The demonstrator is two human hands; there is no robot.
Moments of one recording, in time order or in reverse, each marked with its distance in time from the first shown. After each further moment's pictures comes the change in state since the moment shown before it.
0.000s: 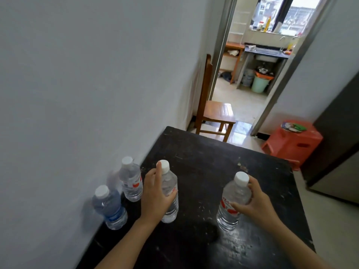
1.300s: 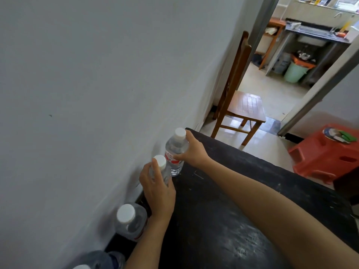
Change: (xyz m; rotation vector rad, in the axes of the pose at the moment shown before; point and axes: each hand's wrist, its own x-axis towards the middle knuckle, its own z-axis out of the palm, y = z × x) left_hand 0.146 -0.091 0.073 0.117 0.388 -0.181; right_hand 0.299 -0.103 0.204 -0.020 -0.345 -0.148
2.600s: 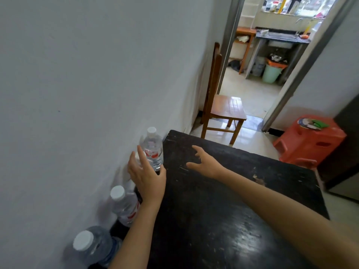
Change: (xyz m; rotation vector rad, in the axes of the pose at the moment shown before) left_hand -0.008 0.053 -0.042 0.009 -0.065 -0.022; right_hand -0.117 0.024 -0.064 -0.121 -0.081 0.177
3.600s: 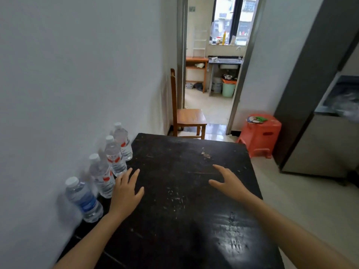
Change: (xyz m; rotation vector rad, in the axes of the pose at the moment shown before) left_hand -0.178 0.022 -0.124 0.306 -0.475 0.413; right_hand -0.327 0.128 -0.022 -0.015 0.342 0.094
